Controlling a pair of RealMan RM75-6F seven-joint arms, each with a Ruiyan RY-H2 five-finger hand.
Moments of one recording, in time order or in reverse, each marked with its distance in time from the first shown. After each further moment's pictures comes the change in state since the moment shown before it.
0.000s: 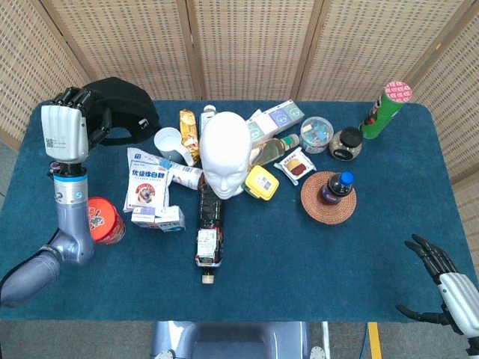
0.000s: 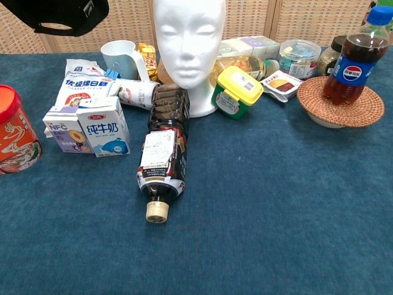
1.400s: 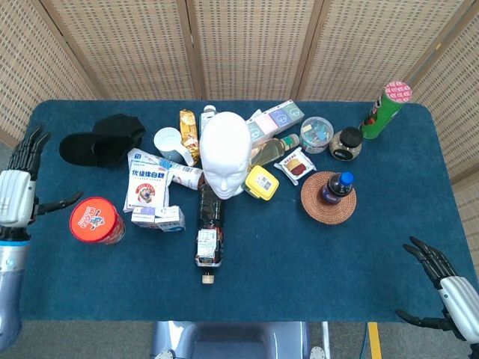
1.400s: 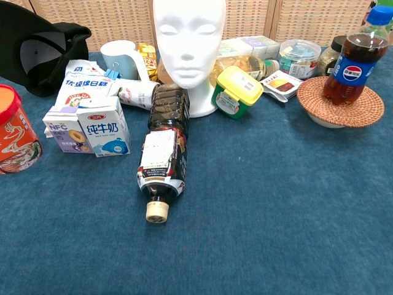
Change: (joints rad) left arm 0.431 0.457 0.244 -0.659 0.043 0.009 -0.189; right arm -0.008 0.017 -0.023 0.006 -0.058 0.061 0.044
